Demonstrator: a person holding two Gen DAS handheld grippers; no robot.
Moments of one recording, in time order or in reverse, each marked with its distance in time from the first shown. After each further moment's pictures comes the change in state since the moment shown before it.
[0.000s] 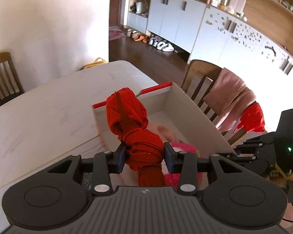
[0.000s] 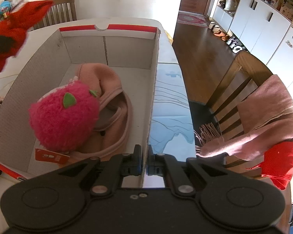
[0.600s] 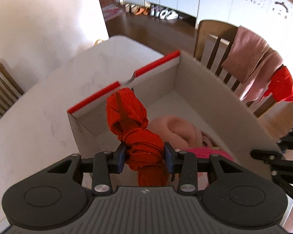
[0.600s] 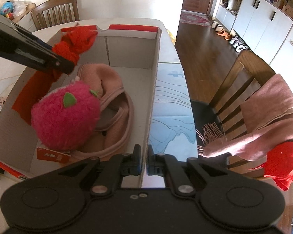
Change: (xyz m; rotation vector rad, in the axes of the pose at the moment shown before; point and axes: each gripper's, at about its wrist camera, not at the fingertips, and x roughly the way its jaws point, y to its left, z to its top) left arm 0.102 -0.020 0.018 0.144 0.187 0.127; right arm 0.001 -0.003 0.000 -0.002 0.003 0.023
